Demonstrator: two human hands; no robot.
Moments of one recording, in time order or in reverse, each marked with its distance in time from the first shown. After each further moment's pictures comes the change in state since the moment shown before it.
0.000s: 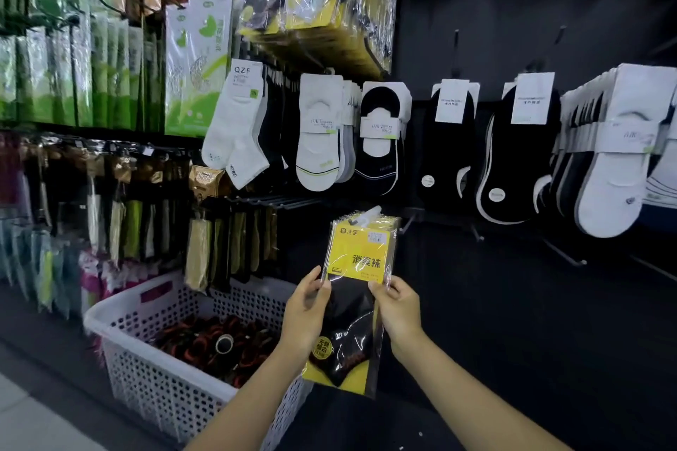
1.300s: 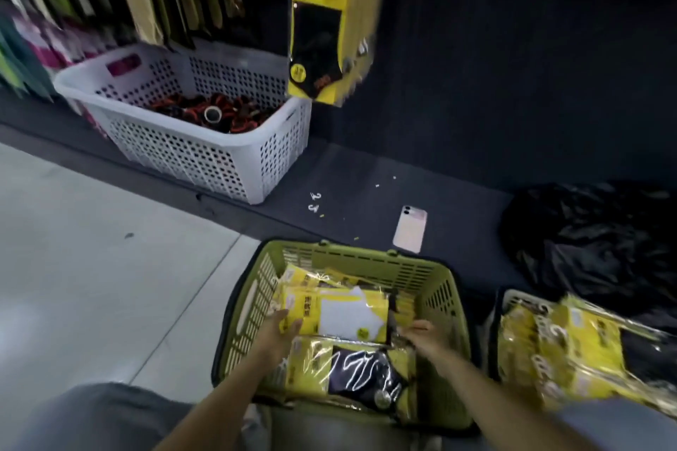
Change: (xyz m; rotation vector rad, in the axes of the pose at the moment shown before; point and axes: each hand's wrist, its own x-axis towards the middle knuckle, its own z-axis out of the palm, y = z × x) left_hand -0.339 -0.229 -0.054 0.605 -0.320 -0.823; right_hand -0.266 0.296 -0.220 -0.531 -0.059 0.920
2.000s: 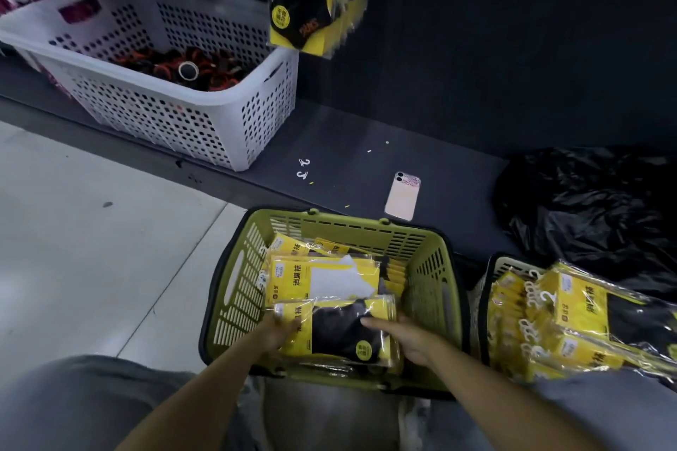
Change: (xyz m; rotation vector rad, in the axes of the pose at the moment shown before) left_hand -0.018 0.002 0.016 -0.126 -0.330 -0.236; right_hand -0.006 0.028 0.019 0.022 -0.354 0.164
